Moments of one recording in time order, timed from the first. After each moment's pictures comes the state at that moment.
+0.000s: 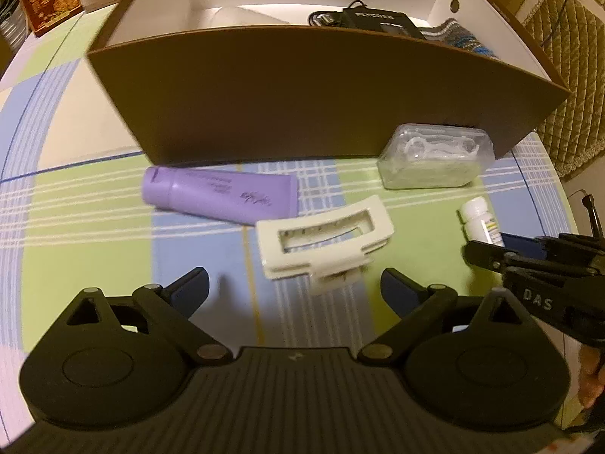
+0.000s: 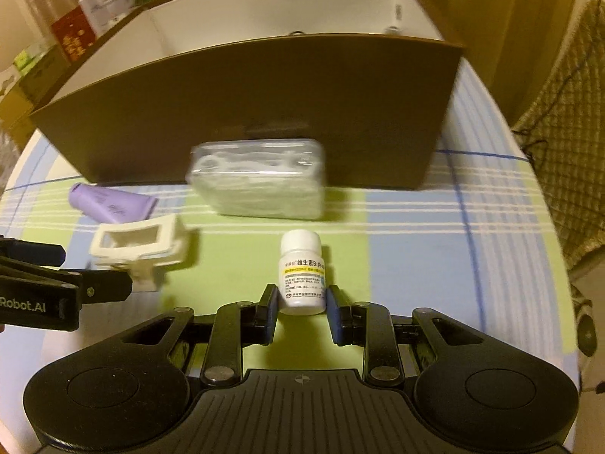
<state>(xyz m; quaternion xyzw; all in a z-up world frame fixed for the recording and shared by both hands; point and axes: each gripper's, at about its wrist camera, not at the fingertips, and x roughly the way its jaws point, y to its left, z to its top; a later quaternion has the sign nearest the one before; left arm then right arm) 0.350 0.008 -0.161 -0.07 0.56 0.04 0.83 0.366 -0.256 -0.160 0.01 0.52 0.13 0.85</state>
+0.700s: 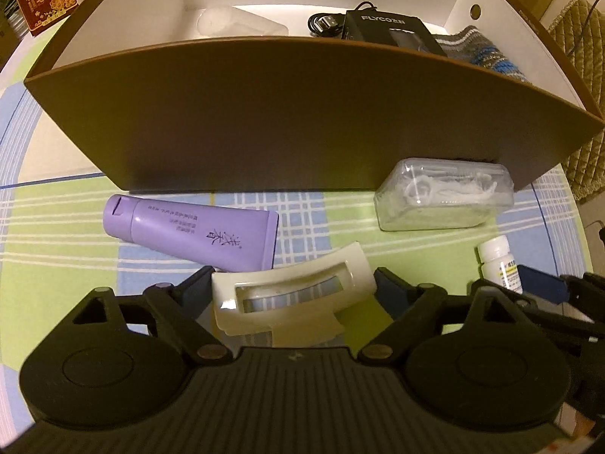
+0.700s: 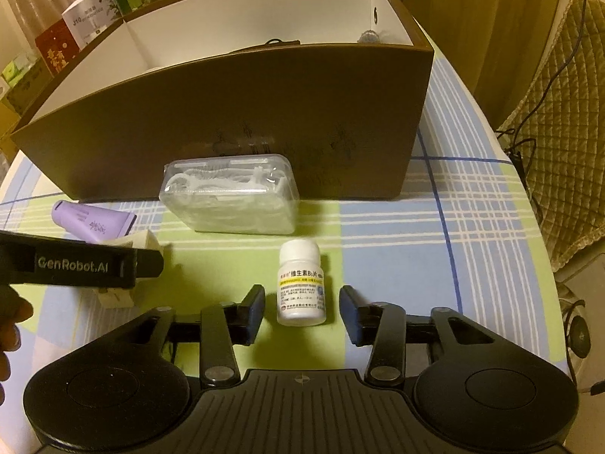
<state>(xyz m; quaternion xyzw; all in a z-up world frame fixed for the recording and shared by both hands) 0.383 -0.008 -0.175 -0.08 0.56 0.07 0.82 0.377 -0.263 -0.165 0.01 0.51 0.11 0.85</state>
